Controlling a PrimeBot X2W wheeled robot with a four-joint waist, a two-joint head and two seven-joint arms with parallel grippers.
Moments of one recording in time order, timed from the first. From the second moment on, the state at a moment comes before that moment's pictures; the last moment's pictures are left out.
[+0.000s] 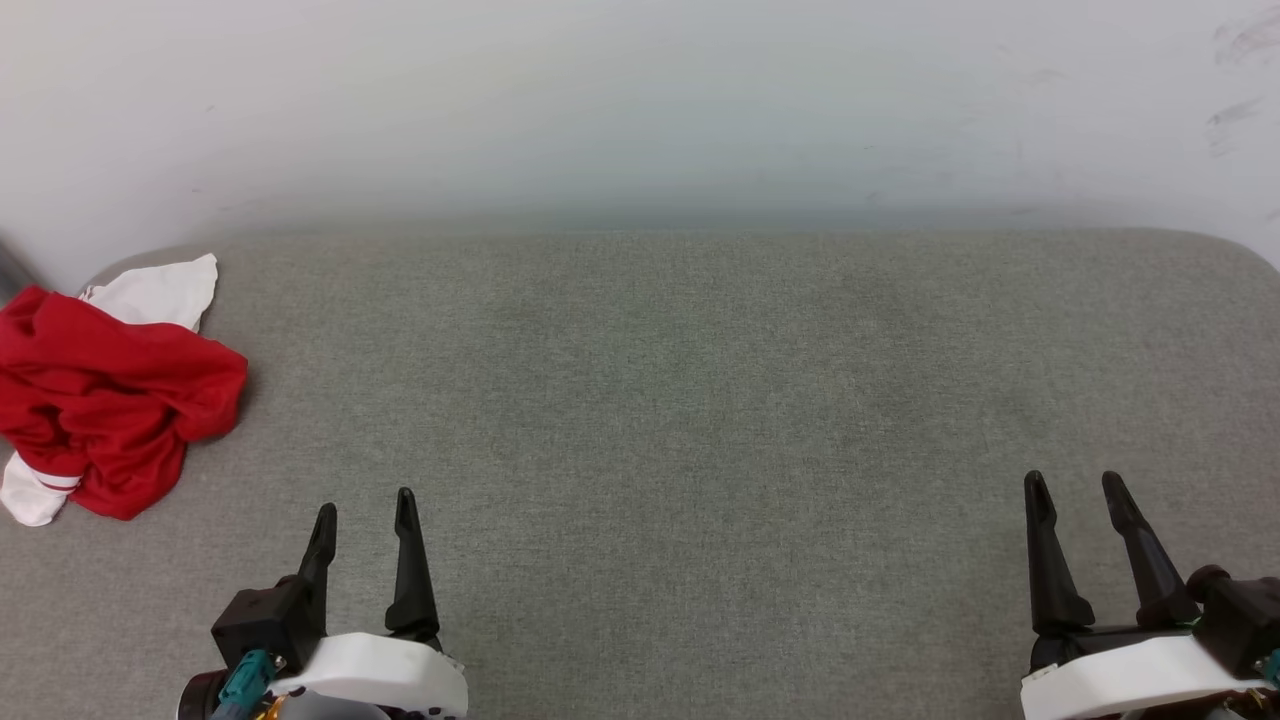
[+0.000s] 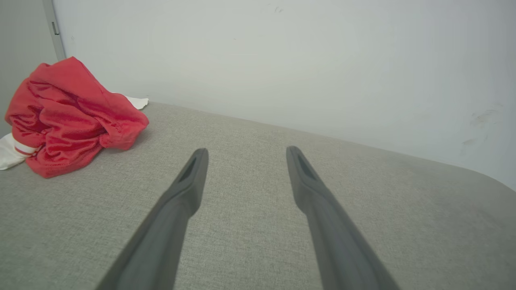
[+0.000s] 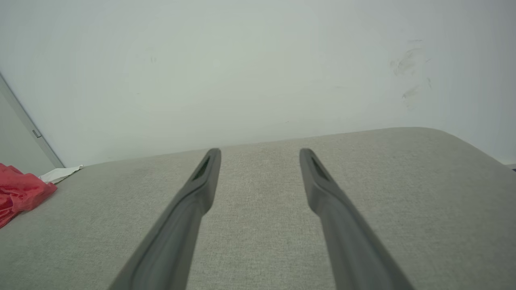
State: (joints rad) left arm 0.02 0.07 -0.07 0.09 -0.30 0.10 -0.20; right arm 0.05 -0.05 -0.05 0.04 0.23 0.13 -0.20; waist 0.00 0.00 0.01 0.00
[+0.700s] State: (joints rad) left arm 0.04 0.05 -0.06 0.11 -0.17 0.08 -0.24; right arm 0.08 -0.05 -0.04 0.03 0.11 0.13 -0.24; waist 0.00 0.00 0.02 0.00
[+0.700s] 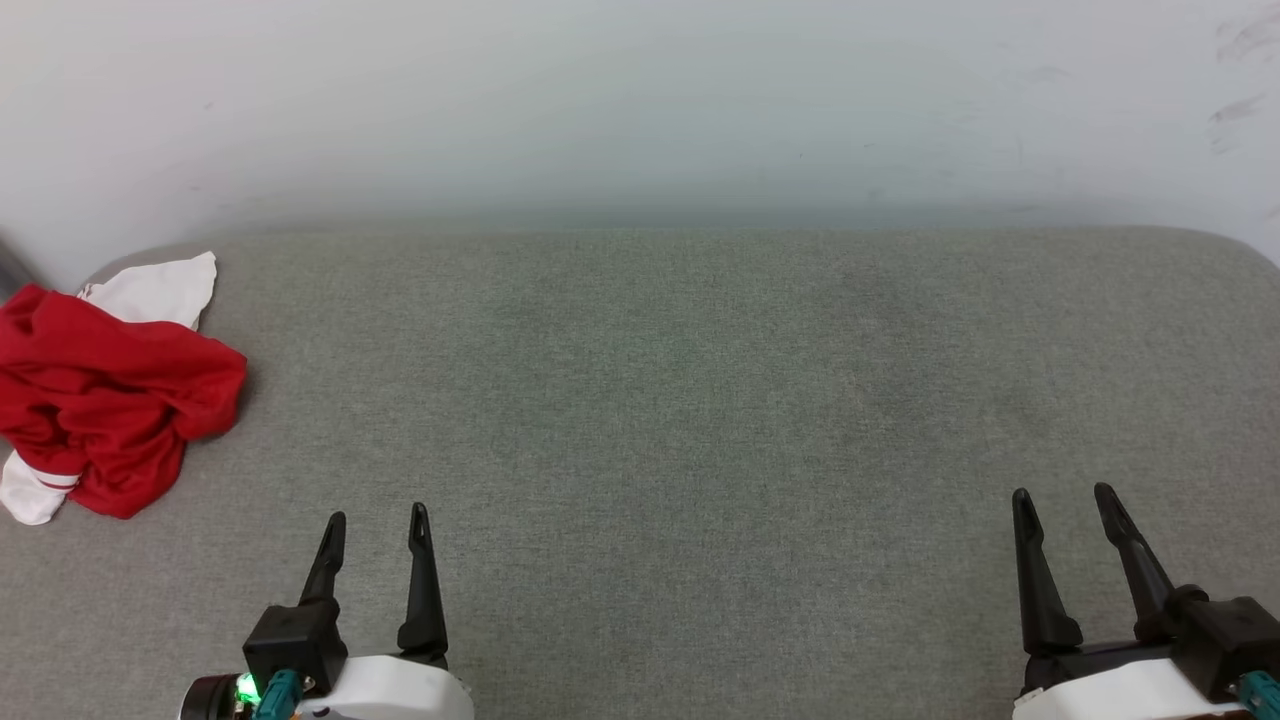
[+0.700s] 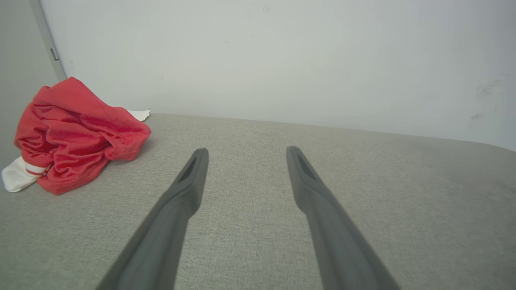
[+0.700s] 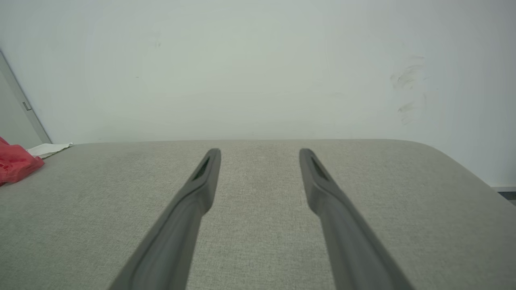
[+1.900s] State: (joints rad) left arm 0.05 0.05 -0.08 0.12 -0.14 0.10 -0.26; right arm 0.10 -0.05 -0.04 0.04 0.12 0.13 -0.26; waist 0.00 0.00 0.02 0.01
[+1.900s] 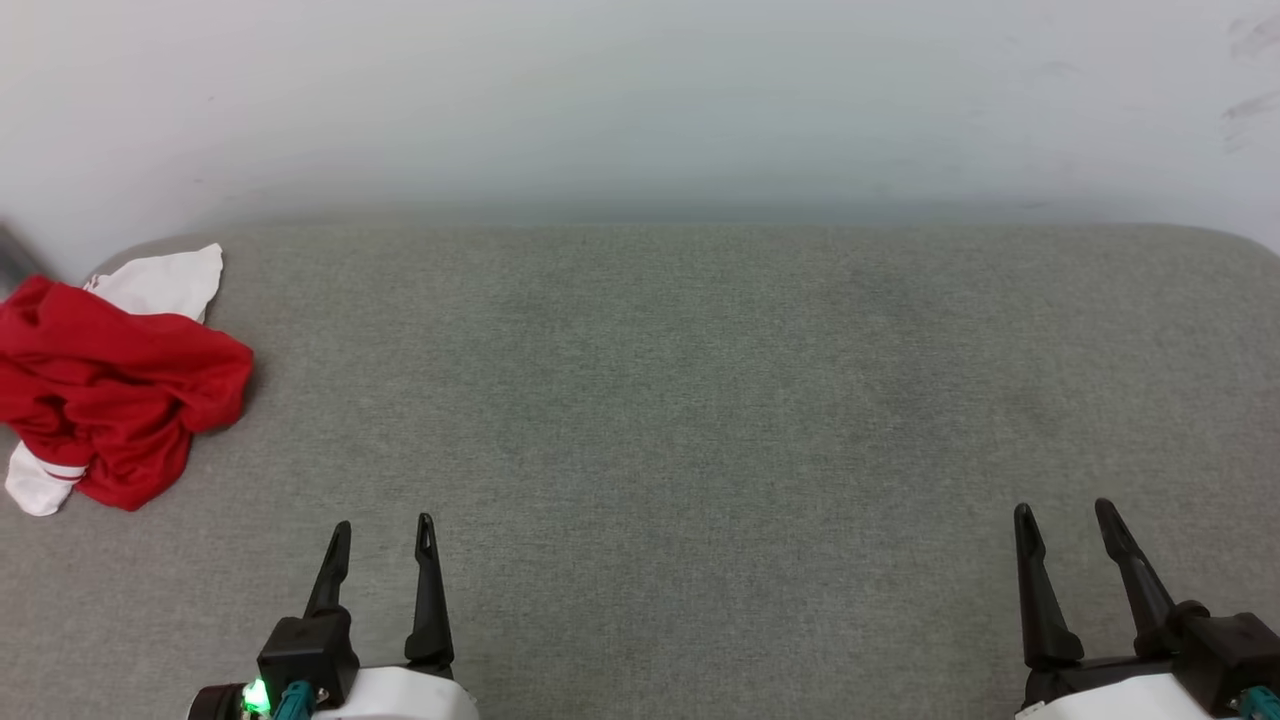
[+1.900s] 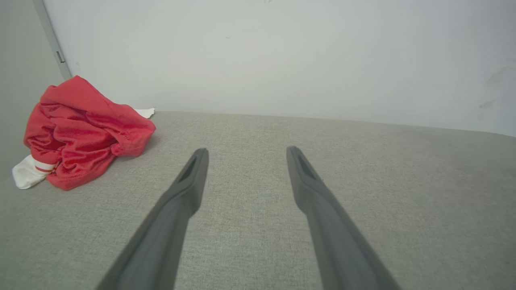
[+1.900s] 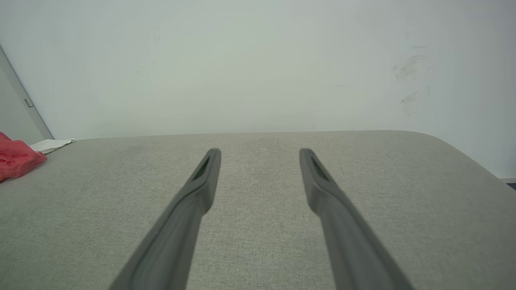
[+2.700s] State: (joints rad) left arm 0.03 0.05 -0.03 0.11 -0.15 0.12 -0.26; right arm 0.10 -0.05 -0.02 0.01 0.11 0.13 -0.26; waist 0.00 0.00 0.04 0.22
